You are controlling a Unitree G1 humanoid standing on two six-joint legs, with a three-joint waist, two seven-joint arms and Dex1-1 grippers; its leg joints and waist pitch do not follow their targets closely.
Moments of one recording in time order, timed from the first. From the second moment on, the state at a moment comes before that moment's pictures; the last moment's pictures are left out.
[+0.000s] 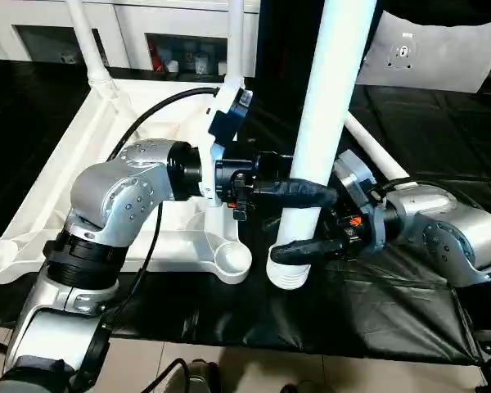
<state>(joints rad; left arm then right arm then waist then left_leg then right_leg) -0.75 0.35 -0.15 -0.02 -0.71 0.73 -1.19 -0.55 -0.57 0.24 0.00 0.63 0.63 1.38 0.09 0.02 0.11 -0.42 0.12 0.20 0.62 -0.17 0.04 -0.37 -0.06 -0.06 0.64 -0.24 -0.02</state>
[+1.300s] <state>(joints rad) -0.56 0.37 -0.13 -0.12 -0.70 0.72 -1.11 -0.35 -0.46 0.22 -0.06 0.57 0.57 1.23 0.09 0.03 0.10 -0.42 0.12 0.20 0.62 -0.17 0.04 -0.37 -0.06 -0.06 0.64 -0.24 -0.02</state>
